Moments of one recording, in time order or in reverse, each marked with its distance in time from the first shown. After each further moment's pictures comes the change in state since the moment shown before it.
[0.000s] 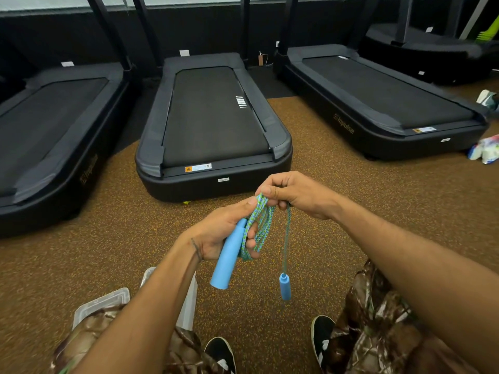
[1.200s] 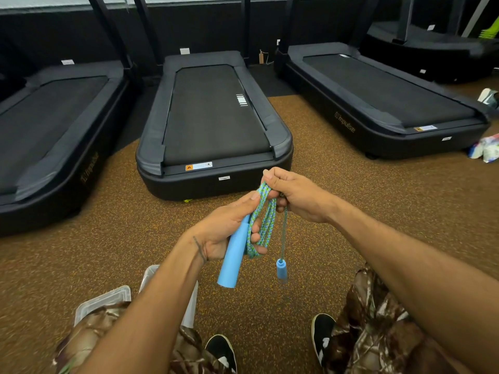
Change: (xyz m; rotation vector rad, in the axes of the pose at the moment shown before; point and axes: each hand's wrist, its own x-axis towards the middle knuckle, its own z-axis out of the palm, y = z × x) left_hand 0.000 -0.002 0.006 -0.105 -0.044 0.038; right_hand 0.001 0.003 0.014 0.234 0.081 0.065
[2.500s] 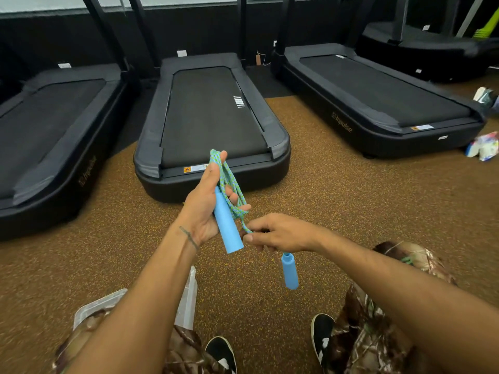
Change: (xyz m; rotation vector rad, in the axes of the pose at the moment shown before) left_hand 0.010 0.028 -0.011 -0.182 0.325 0.380; right_hand -0.024 0.028 0.029 -0.750 -0.288 -0.027
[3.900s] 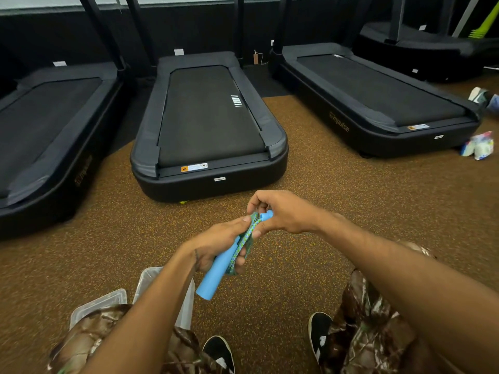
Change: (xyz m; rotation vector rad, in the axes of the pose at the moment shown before) left_hand -0.018 -0.044 -0.022 0.495 -0.161 -0.545; right_hand 0.007 0.008 -0.031 -0.191 0.204 -0.031
